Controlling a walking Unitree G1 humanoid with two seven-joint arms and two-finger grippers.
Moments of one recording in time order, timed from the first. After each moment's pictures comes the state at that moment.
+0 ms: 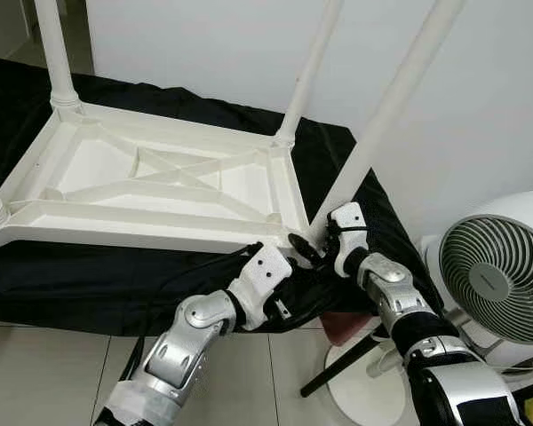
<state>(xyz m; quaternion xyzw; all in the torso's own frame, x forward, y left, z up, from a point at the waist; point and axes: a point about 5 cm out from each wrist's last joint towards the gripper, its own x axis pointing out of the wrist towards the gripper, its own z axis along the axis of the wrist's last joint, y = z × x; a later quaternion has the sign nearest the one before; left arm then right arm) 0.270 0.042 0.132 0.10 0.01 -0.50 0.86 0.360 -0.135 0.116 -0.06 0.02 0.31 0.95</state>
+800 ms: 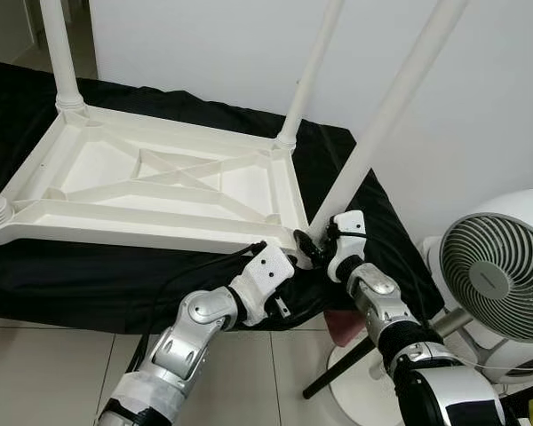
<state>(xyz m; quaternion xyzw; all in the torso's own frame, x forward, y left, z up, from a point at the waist) 0.279 0.040 0.130 0.12 -0.01 -0.49 0.86 0.358 -0.134 0.106 -0.01 0.00 0.19 0.98</state>
